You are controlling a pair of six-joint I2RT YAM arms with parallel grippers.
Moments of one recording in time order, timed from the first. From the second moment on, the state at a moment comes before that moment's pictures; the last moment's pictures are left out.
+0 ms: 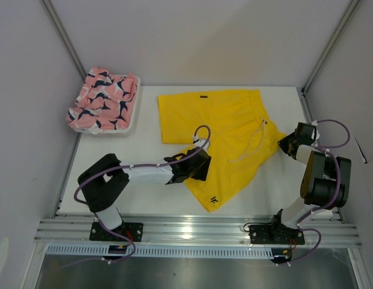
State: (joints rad) left arm -0.99 1.69 0.92 -0.07 -0.24 -0.52; right arm -0.28 1.63 0.78 0.10 -0.07 0.72
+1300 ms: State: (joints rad) left arm -0.80 1.82 1.10 -0.41 -0.34 -0.55; right arm -0.25 1.71 0.84 0.06 -0.10 0.70
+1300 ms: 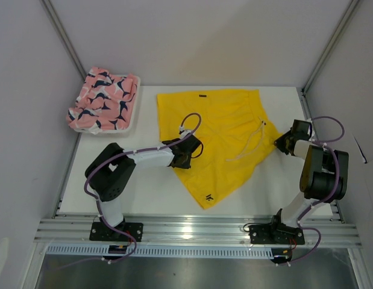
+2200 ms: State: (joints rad) left arm -0.80 1.80 1.08 -0.37 -0.32 -0.54; right arm -0.15 1.74 1.05 -0.25 0.15 0.59
